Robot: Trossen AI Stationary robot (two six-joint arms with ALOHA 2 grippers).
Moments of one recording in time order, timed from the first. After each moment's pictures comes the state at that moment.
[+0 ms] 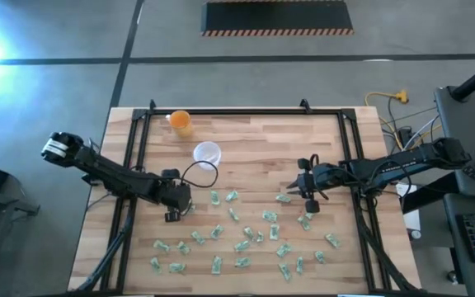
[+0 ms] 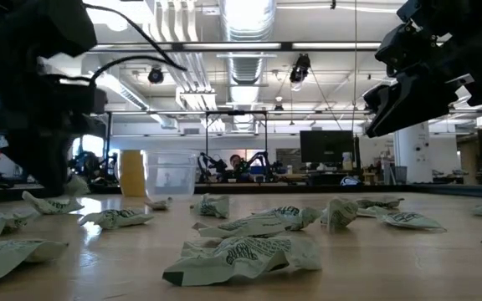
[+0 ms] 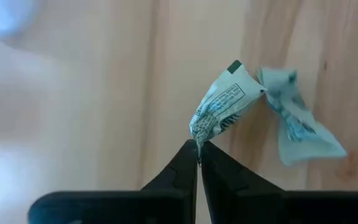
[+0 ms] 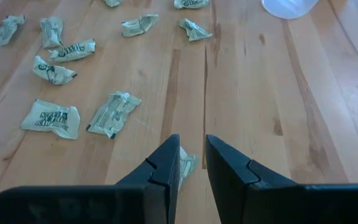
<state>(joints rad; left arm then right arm) -0.32 1.23 0.57 -0.61 -0.28 -0.37 0.09 1.01 0.38 -0.05 0.03 -0.02</state>
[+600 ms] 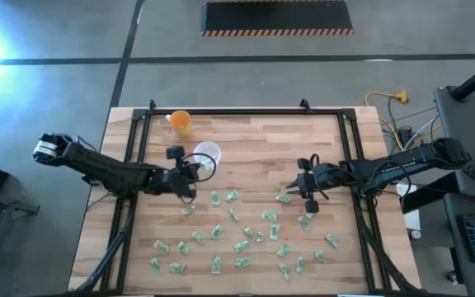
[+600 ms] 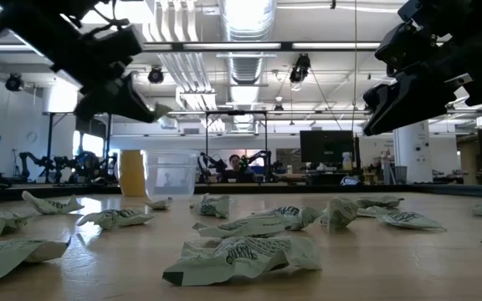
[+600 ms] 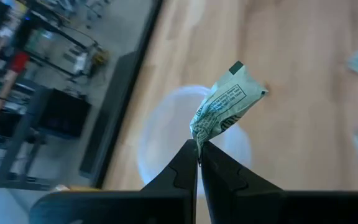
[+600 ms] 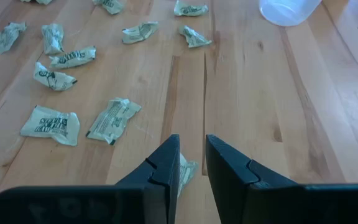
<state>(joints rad) -0.18 1.12 0.59 -0.24 -0.80 0.14 0.09 1.01 0.37 -0.01 0.03 -0.02</state>
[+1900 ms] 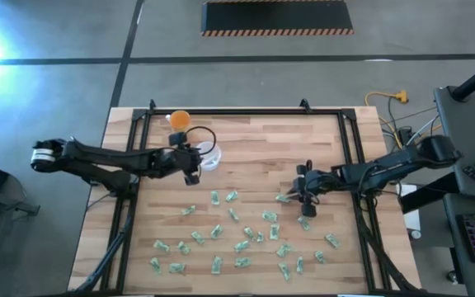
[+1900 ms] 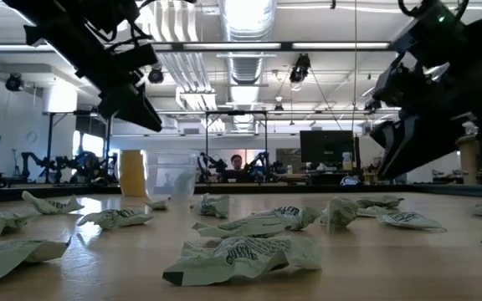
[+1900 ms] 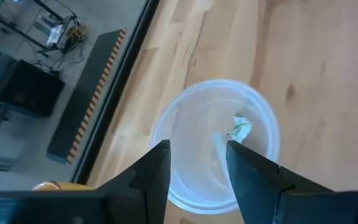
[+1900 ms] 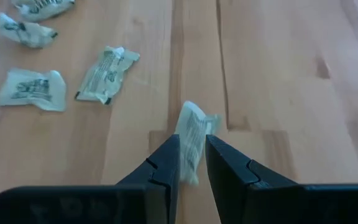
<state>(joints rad) 0.04 1.08 0.61 -0.24 -0.56 0.15 0.11 1.23 0.32 0.12 0.02 0.11</state>
